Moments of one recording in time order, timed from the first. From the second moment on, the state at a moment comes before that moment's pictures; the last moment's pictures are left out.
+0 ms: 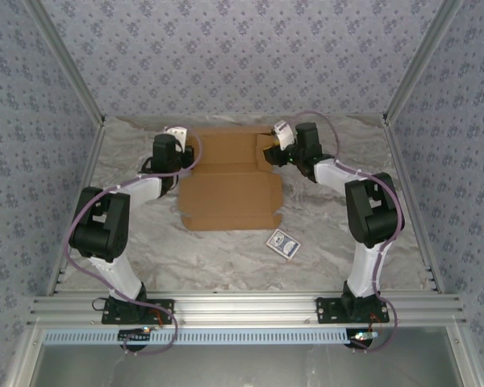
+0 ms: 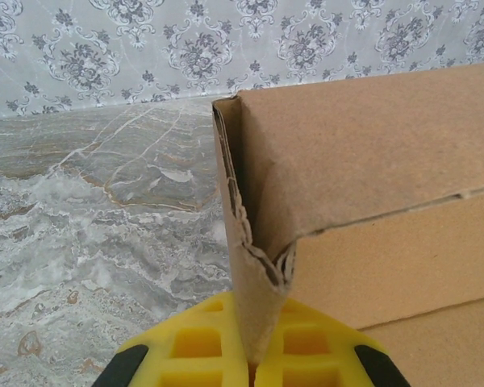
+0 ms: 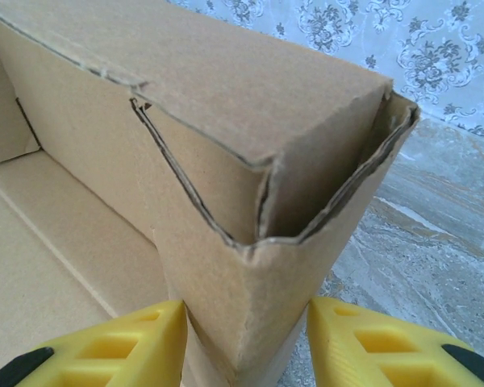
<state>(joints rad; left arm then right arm) -0.27 1.76 1.02 0.29 -0.01 -0.07 0.31 1.91 1.25 0.15 -0.35 -0.17</state>
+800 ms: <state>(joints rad) -0.27 1.76 1.02 0.29 0.00 -0.07 0.49 1.98 1.37 0.04 0.38 0.11</state>
